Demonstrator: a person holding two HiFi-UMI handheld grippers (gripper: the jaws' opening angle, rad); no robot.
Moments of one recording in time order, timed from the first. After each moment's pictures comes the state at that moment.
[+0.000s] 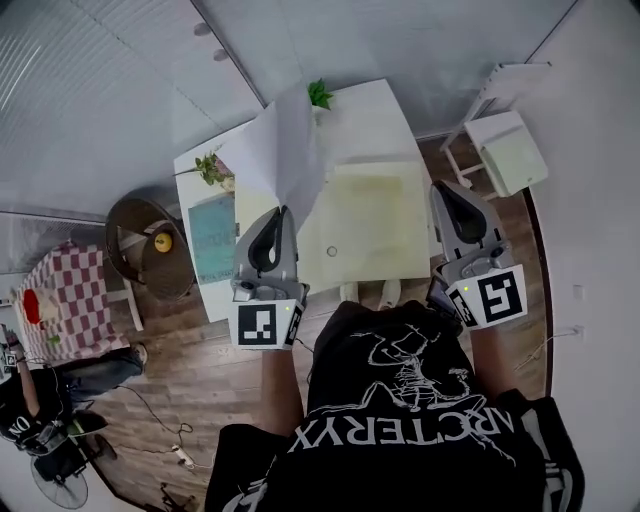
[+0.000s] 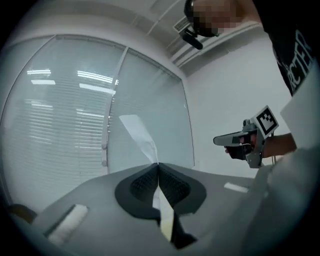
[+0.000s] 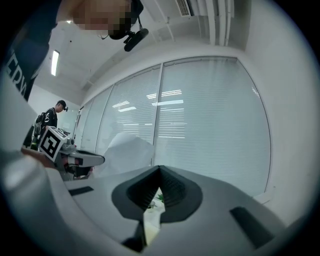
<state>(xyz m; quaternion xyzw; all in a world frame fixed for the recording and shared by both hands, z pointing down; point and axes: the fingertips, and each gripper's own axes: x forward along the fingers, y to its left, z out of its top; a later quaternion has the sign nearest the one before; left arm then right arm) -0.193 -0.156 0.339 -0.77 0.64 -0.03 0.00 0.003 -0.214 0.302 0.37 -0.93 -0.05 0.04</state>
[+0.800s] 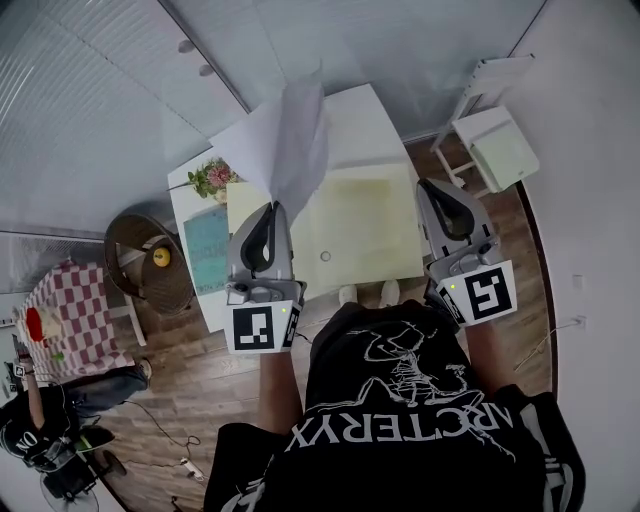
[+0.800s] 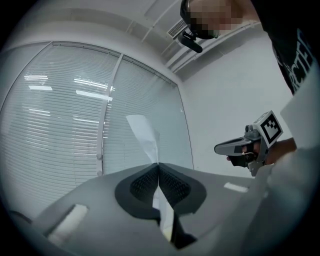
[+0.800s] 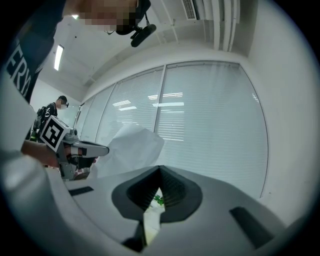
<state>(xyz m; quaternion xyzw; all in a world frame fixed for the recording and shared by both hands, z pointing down) -0.178 -0.165 0.305 -0.77 0.64 -0.02 0.05 0.007 -0.210 0.296 0.37 -0.92 -0.07 0.04</state>
